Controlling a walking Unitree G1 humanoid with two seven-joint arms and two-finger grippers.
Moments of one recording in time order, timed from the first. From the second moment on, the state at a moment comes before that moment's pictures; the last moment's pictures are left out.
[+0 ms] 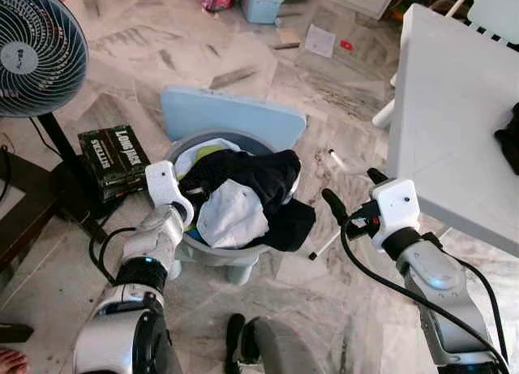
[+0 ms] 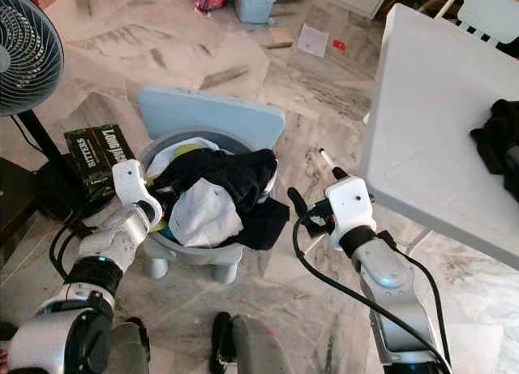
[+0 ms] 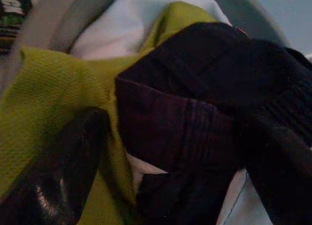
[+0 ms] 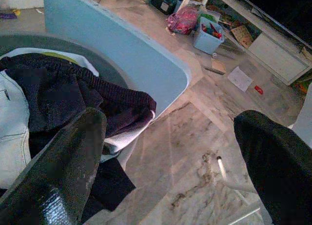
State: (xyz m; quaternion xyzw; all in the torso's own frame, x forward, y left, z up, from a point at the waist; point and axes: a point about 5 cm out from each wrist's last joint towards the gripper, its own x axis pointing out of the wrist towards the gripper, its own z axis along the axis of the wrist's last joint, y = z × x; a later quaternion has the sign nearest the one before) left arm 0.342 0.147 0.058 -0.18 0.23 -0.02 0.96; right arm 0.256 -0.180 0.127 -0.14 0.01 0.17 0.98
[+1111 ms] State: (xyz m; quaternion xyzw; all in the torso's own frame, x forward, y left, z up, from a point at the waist) left arm 0.341 0.144 0.061 -0.10 0.18 -0.04 0.98; right arm 0.260 -0.181 0.124 -0.14 0.01 0.16 0.98
